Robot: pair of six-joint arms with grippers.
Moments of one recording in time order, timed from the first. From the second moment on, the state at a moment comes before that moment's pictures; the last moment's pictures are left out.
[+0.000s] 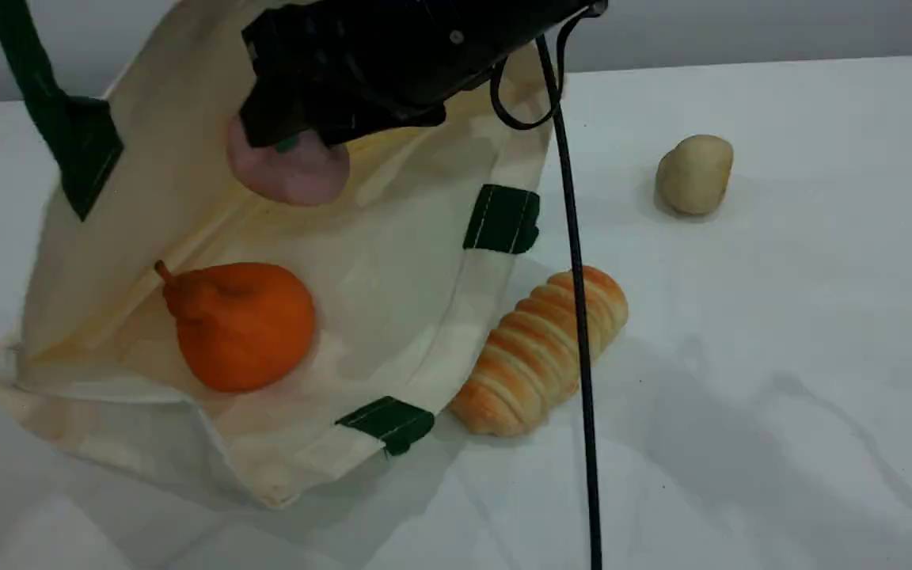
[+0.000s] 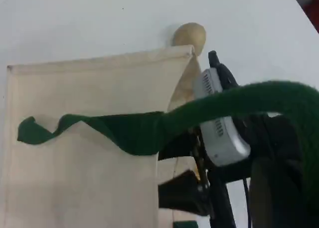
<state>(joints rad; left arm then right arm) -0.22 1.46 -1.52 -0.56 1.11 0.37 0.64 2.05 -1.27 1.62 0.47 -1.42</state>
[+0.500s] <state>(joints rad) -0.22 1.46 -1.52 -0.55 1.11 0.37 0.55 2.02 -1.27 1.55 0.62 -1.36</state>
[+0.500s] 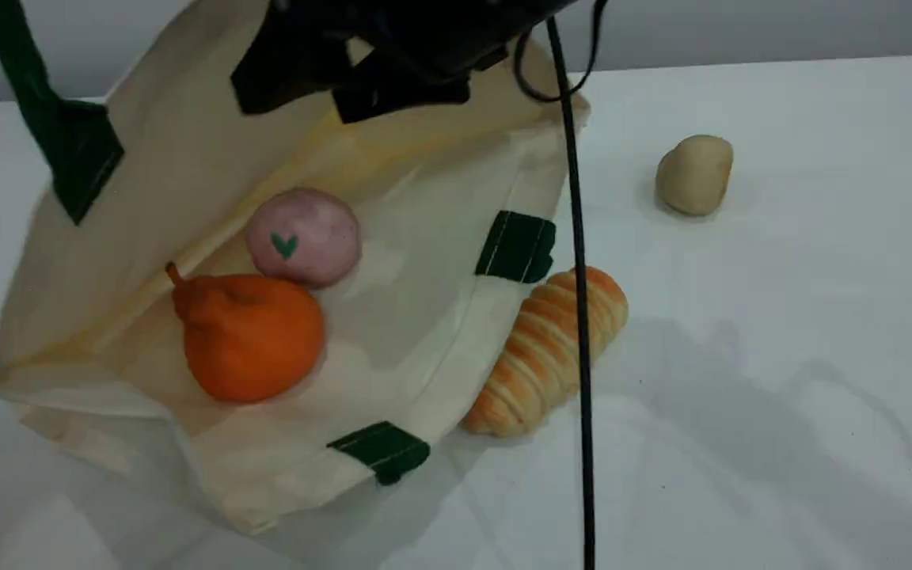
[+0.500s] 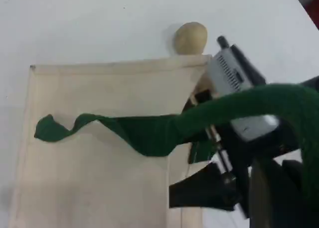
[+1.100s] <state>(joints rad) -0.22 1.46 -1.52 -0.55 1.10 0.39 0.09 1.82 -1.27 1.32 1.07 -1.16</state>
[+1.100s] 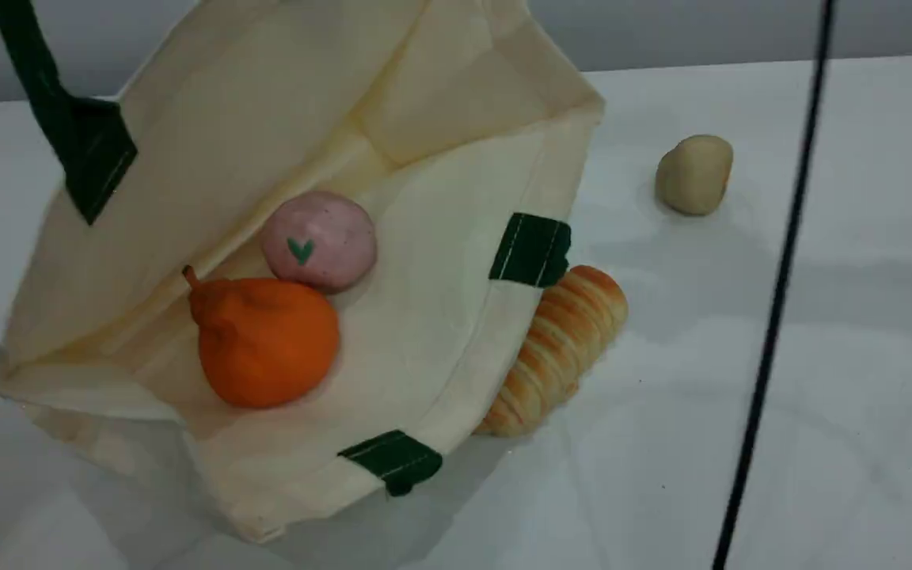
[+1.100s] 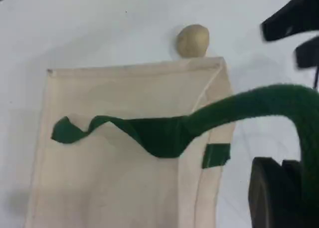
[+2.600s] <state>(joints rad) -0.29 1.18 -1.46 -0.47 1.18 0.47 -0.07 0.96 -1.27 0.99 1.23 -0.75</state>
